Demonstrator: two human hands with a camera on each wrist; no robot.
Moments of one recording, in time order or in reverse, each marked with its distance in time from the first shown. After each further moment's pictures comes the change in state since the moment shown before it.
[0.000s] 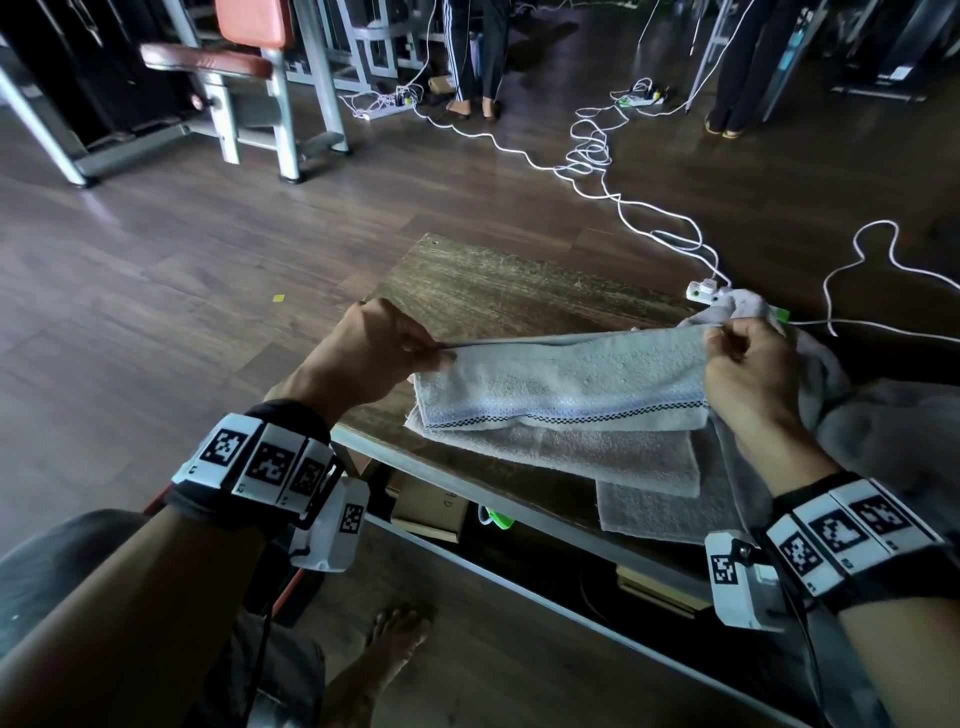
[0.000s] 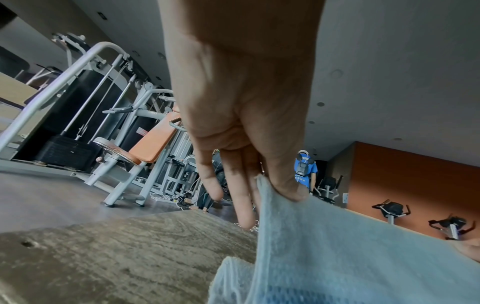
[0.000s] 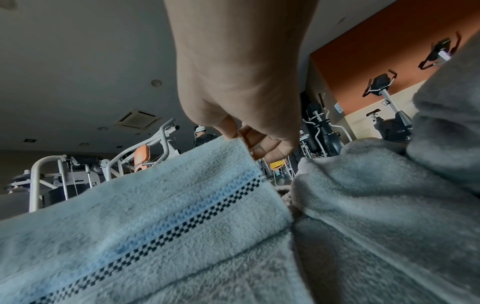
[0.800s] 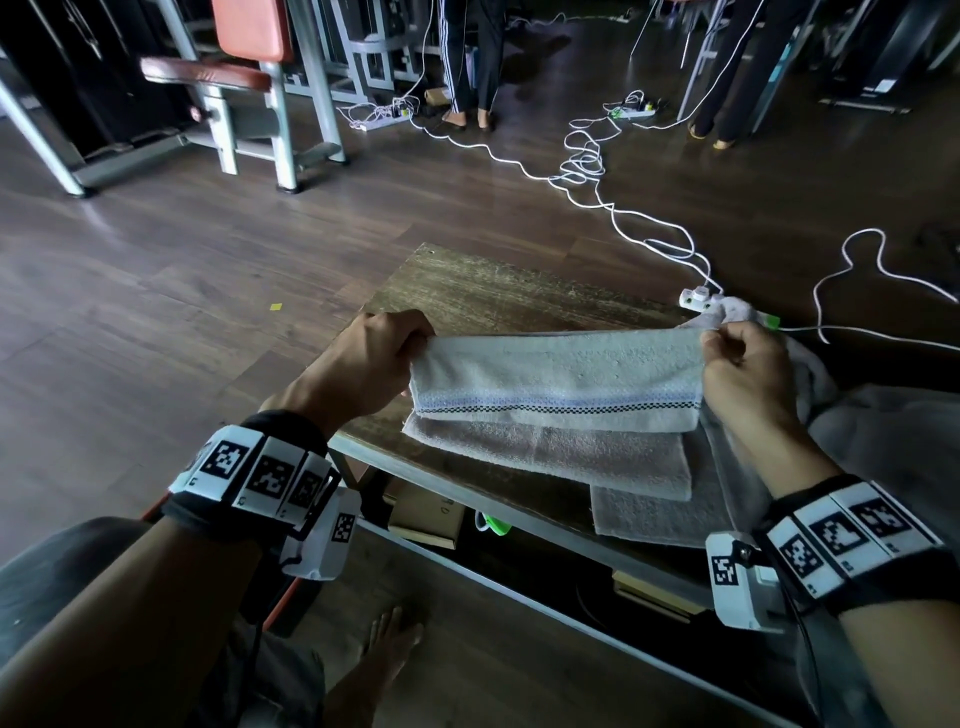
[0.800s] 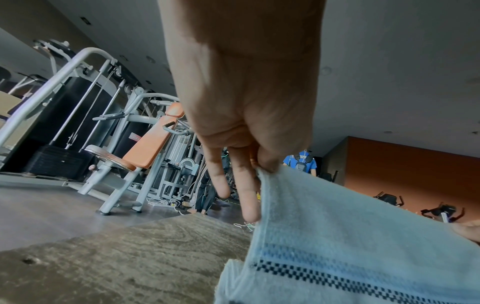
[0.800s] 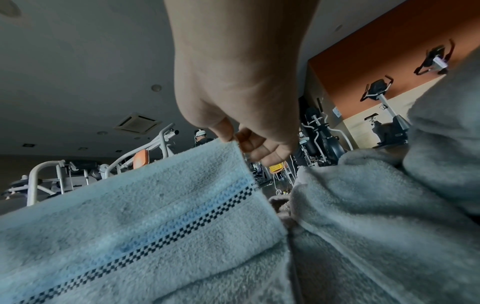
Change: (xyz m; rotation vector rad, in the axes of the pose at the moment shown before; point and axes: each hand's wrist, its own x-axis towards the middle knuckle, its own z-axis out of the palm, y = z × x) left_hand -0.003 -0.001 -0.001 0.136 0.058 0.163; right_hand -0.001 -0.003 -0.009 0.006 -0.017 0.004
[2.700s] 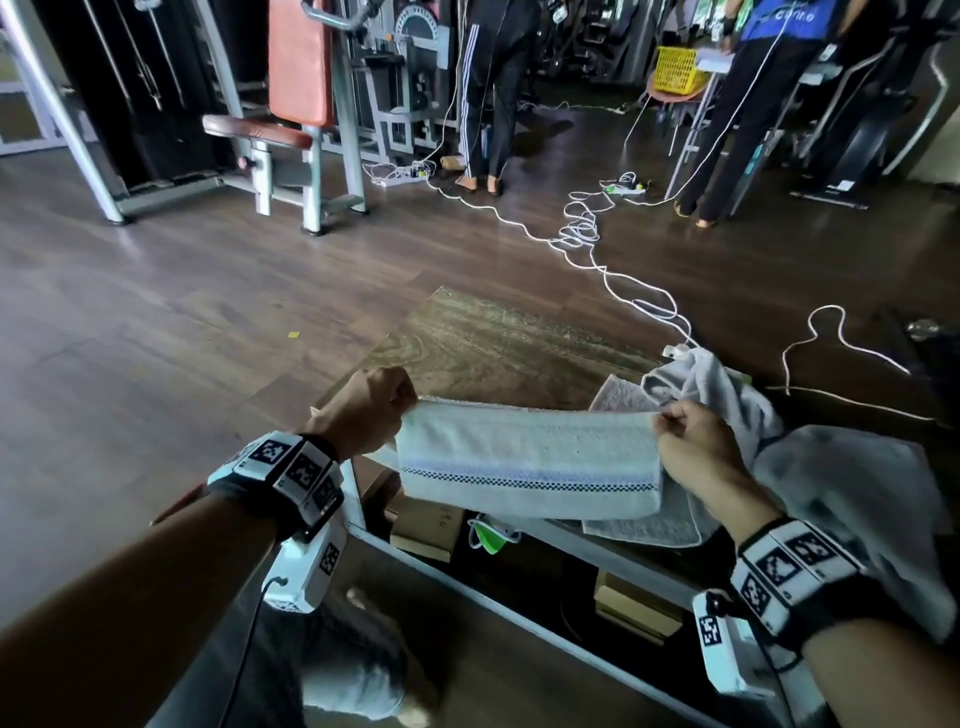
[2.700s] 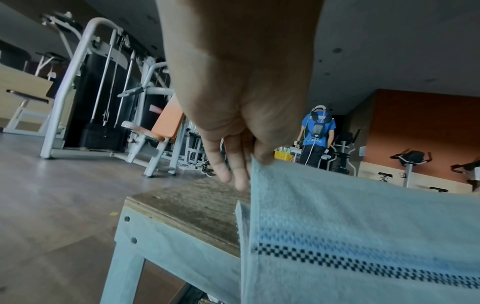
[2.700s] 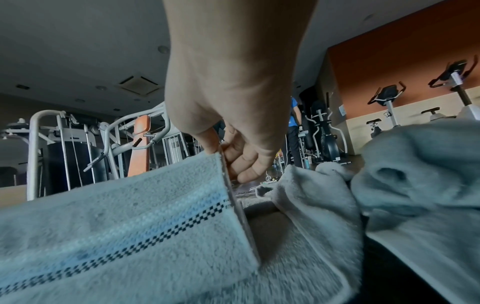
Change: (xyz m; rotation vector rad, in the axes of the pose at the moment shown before) left_hand -0.058 -0.007 -0.010 0.021 -0.058 -0.250; right_hand -0.059 -0.005 -0.024 -0.243 -0.250 -0.025
